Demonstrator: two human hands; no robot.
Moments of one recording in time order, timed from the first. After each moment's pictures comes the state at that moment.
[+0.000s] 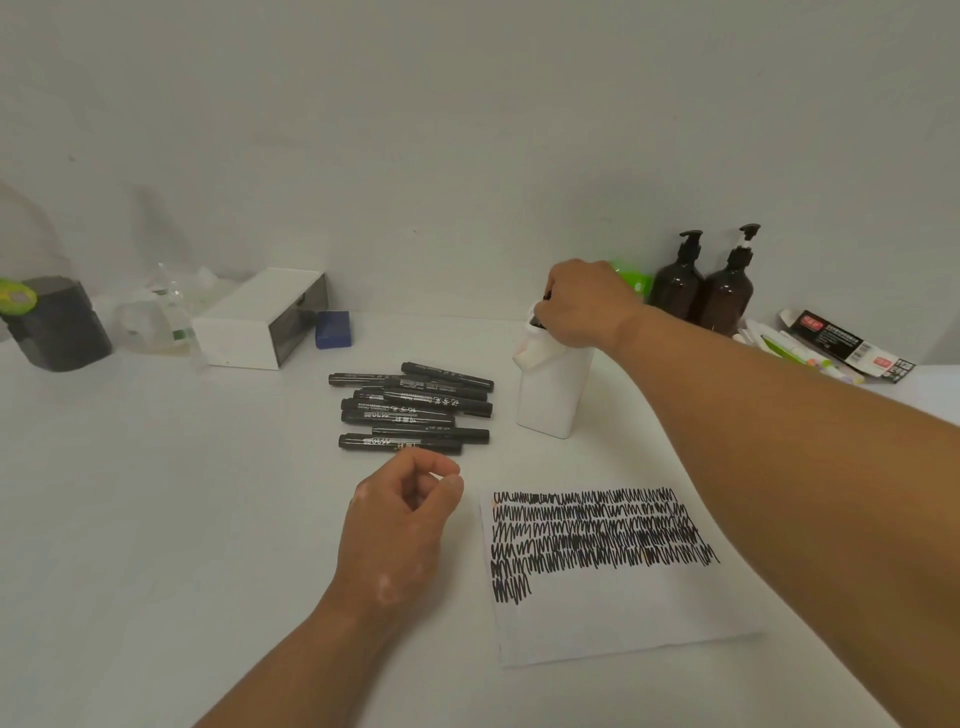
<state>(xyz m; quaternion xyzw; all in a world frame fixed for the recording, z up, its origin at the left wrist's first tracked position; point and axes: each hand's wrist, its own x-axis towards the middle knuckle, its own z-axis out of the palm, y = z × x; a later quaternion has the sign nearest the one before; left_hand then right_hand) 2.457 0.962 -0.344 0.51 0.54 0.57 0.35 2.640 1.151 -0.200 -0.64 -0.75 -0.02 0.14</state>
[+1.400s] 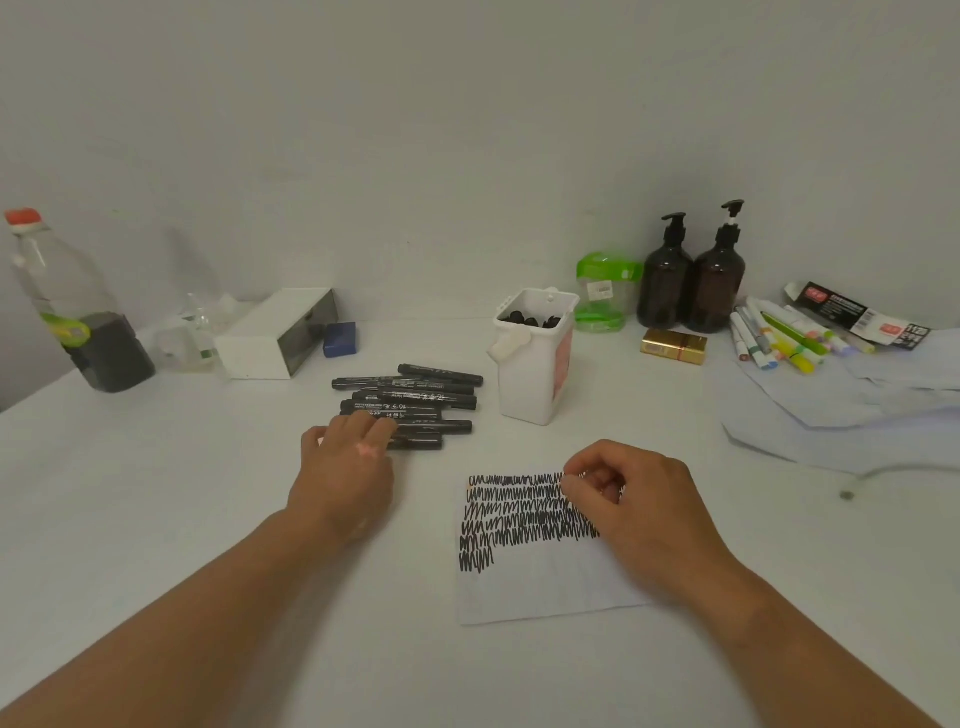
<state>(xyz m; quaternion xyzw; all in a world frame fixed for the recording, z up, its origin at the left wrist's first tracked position) 2.420 1.002 -0.340 0.69 0.70 0.15 -0.11 2.725 0.963 -0.317 -0.55 -0.71 0.21 0.40</state>
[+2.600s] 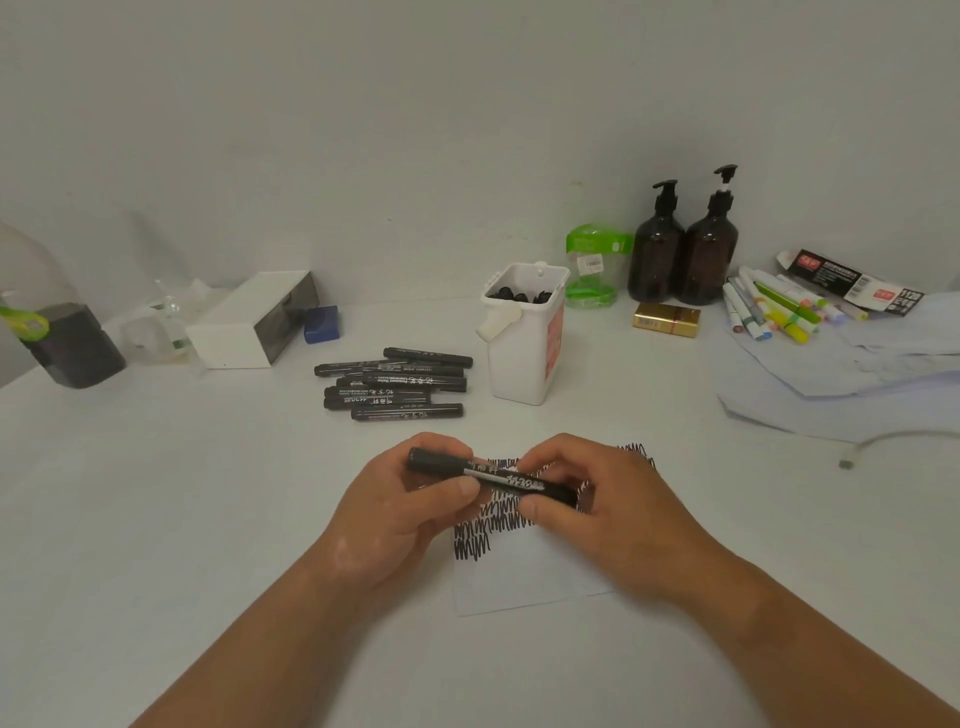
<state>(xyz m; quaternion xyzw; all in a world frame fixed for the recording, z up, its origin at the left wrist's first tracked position) 2.485 0.947 -0.324 0.45 0.37 0.52 0.62 2.710 0.951 -0.318 -0.46 -0.76 0.30 0.35</state>
